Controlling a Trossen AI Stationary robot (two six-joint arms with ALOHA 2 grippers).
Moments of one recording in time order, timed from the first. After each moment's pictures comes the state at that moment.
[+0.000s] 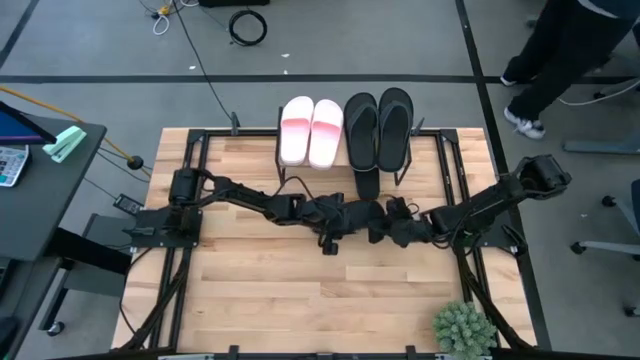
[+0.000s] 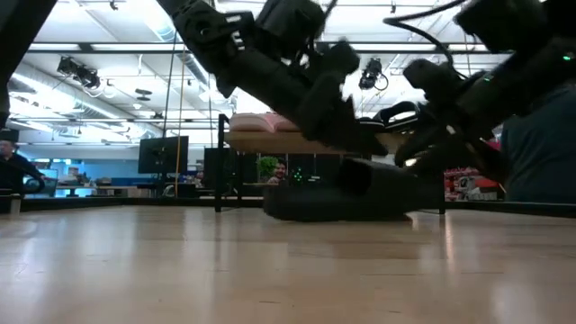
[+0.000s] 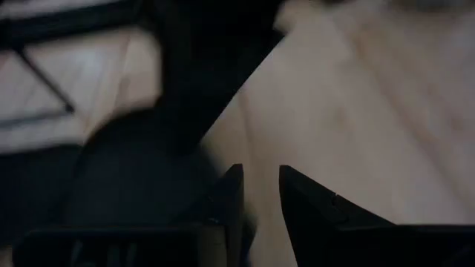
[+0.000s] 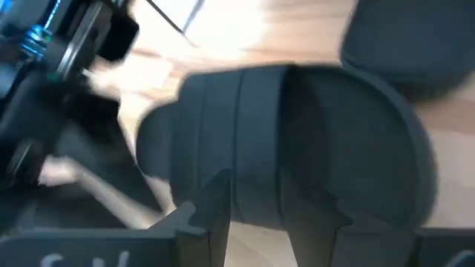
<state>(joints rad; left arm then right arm) -0.03 2.02 1.20 0.29 0.02 0.14 0.27 1.33 0.42 0.17 0.60 1.28</state>
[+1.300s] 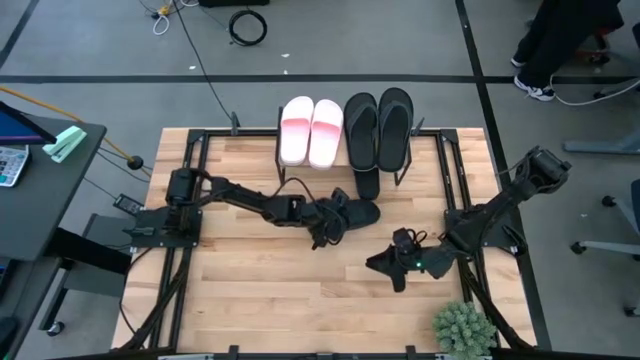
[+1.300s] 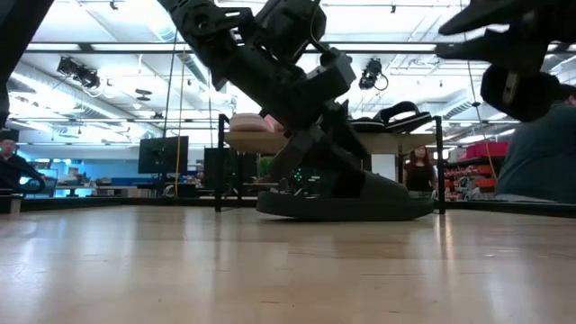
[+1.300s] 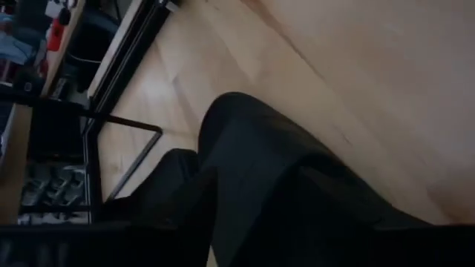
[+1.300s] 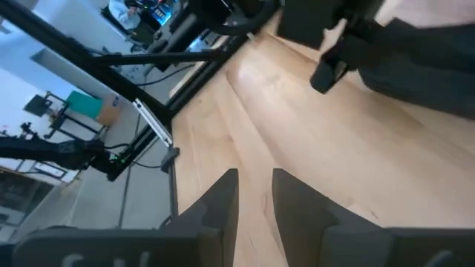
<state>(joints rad) -0.03 2.00 1.20 0.19 -0.23 0.85 0.65 1.26 0.49 0.39 0.59 1.06</state>
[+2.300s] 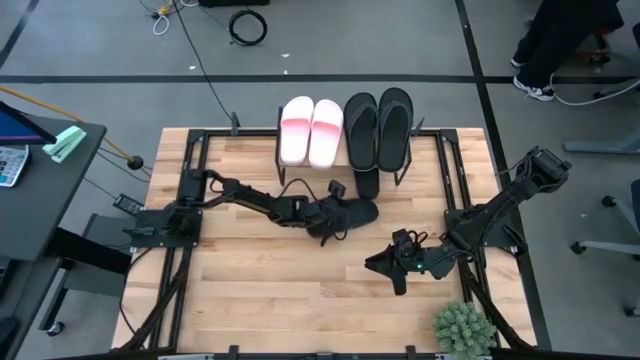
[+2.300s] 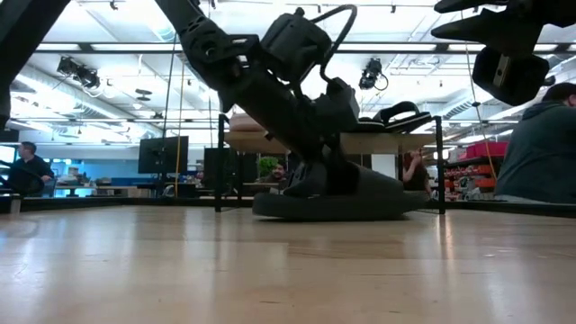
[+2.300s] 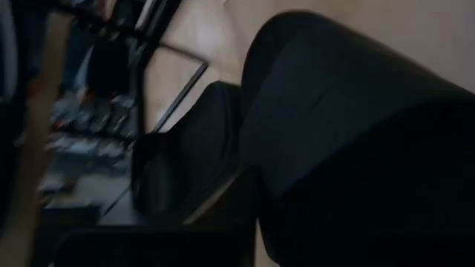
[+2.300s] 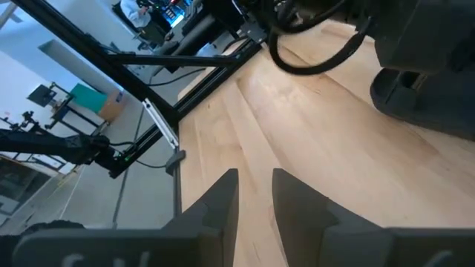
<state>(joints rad) -0.02 2.09 1.21 0.30 -0.48 0.82 0.66 1.26 0.53 0.39 0.60 0.97</state>
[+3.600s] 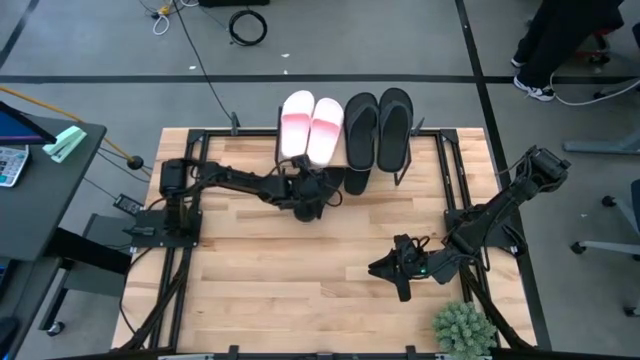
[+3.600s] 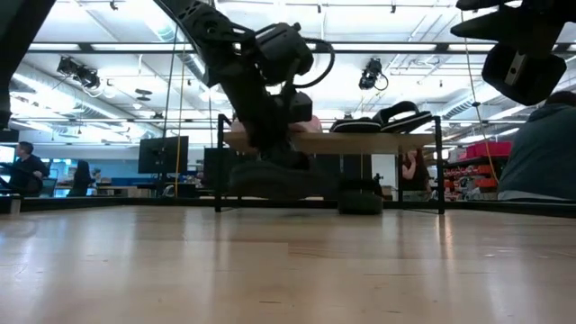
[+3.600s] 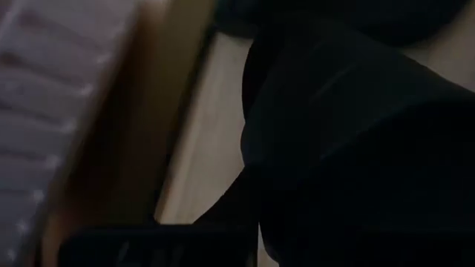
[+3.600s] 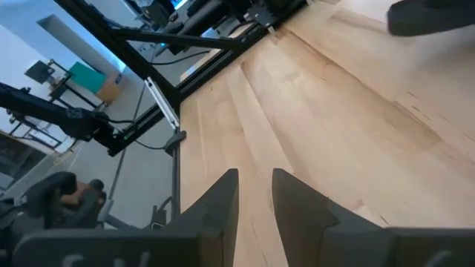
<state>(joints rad) 0.13 1.93 1.21 -0.18 -0.74 0.19 0.71 1.26 0.53 0.36 0.60 0.94</state>
